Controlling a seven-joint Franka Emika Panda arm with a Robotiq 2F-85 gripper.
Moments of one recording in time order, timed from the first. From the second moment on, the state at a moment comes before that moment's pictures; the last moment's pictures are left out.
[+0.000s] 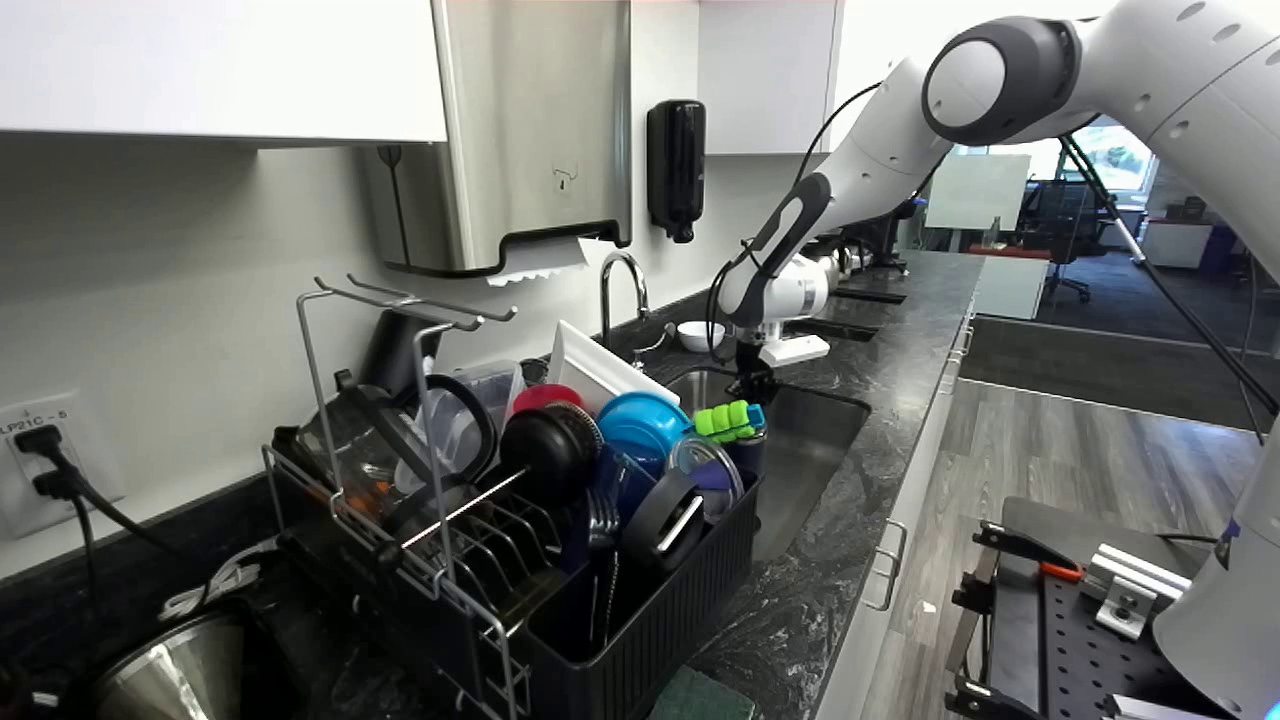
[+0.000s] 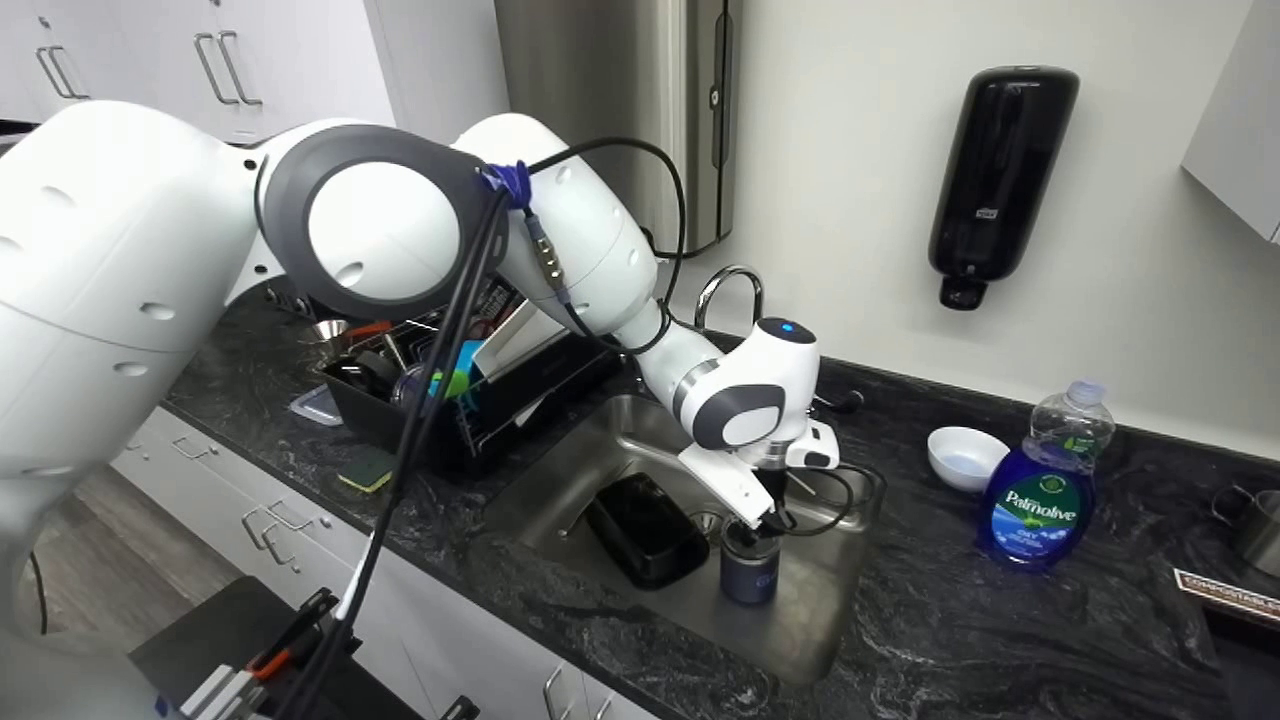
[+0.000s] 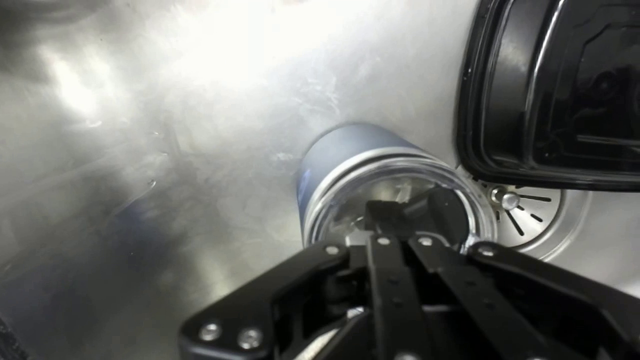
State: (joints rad) arm -0.37 0.85 -0.09 -1.68 0.14 2.48 -0.19
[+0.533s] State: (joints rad) arm -0.38 0.85 -0.07 -1.68 0.14 2.48 -0.20
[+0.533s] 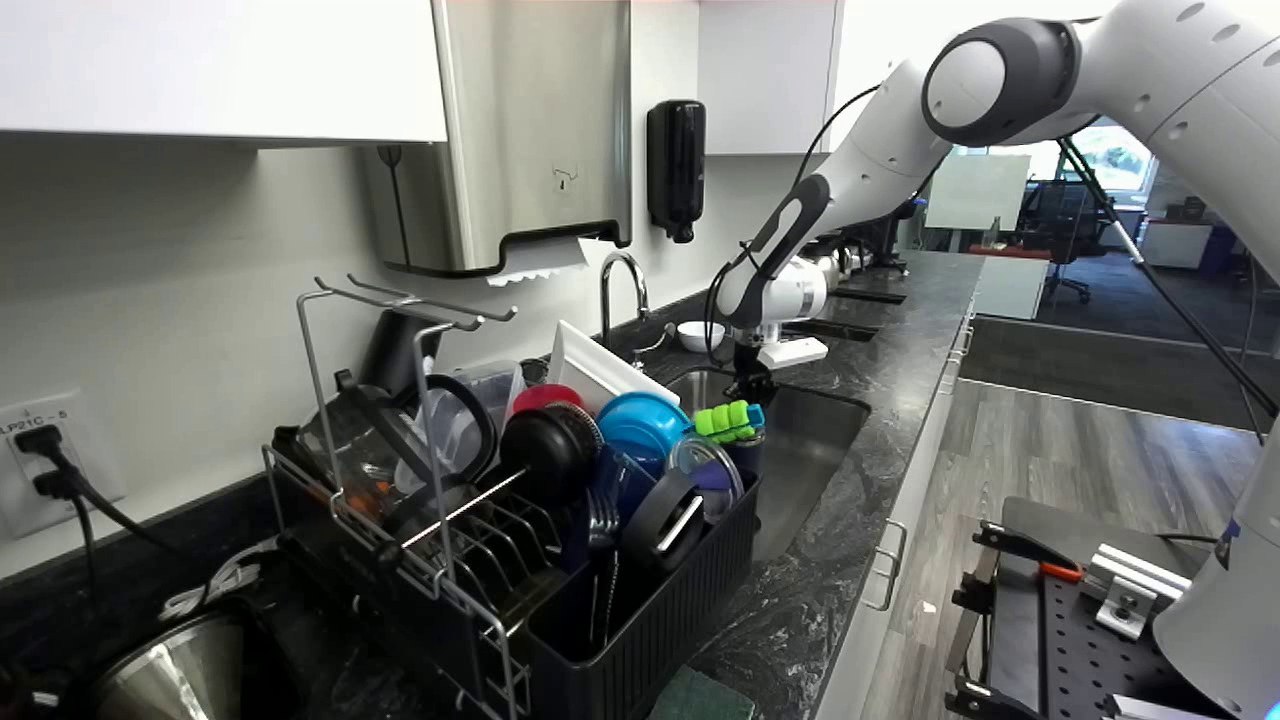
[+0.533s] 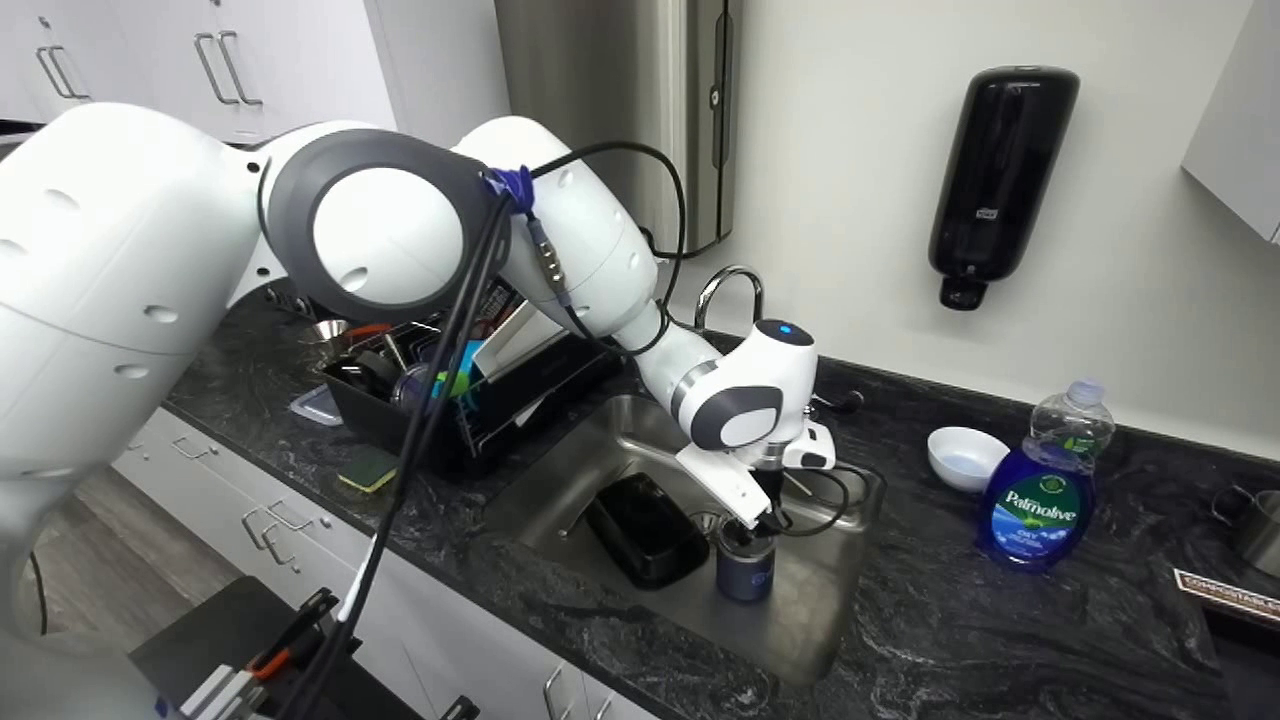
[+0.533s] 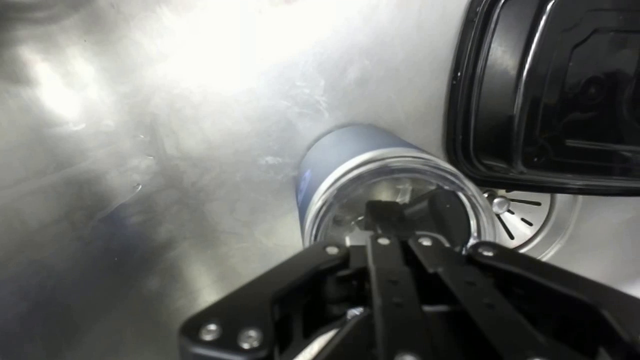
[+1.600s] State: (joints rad) arm -0.38 0.84 -0.07 -1.69 0.15 2.51 -0.15
